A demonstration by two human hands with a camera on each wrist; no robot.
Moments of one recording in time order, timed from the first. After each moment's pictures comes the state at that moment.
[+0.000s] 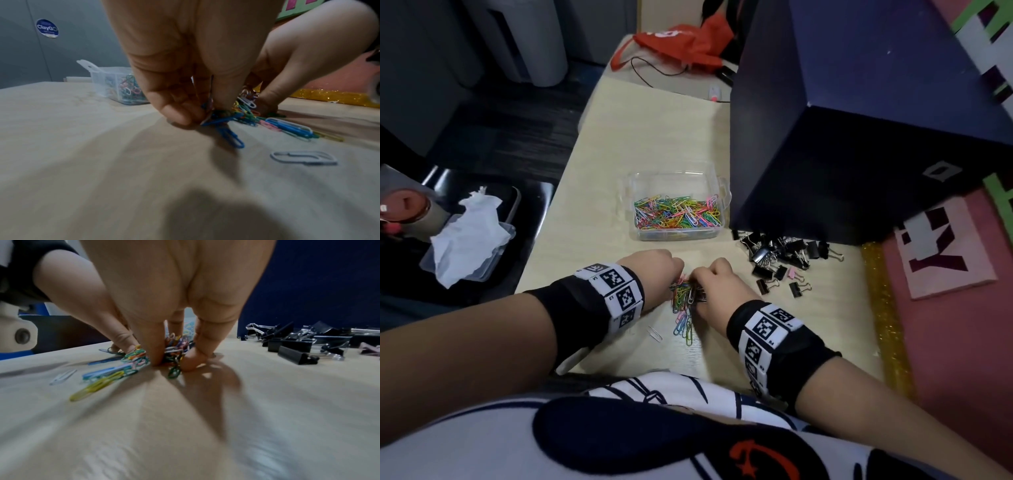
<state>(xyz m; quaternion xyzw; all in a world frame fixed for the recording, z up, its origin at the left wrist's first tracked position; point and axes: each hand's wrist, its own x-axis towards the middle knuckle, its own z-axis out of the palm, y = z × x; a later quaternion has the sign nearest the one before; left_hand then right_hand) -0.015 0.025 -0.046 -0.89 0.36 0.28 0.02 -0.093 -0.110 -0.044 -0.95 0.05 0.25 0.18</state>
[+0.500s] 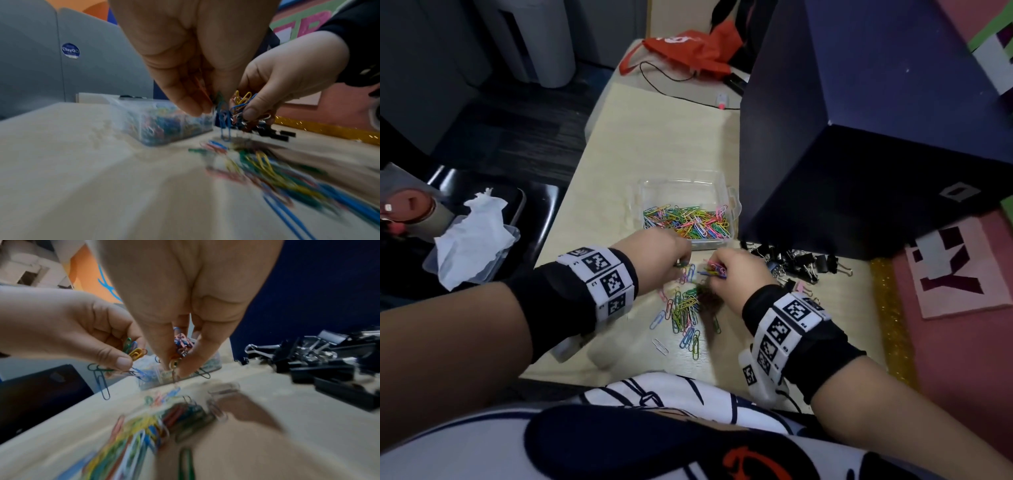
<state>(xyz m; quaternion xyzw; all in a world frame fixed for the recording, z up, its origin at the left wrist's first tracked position) 0.013 0.036 -0.016 -0.90 0.39 0.19 -0.07 -0.055 -0.121 -0.027 -0.96 0.11 0.16 0.20</state>
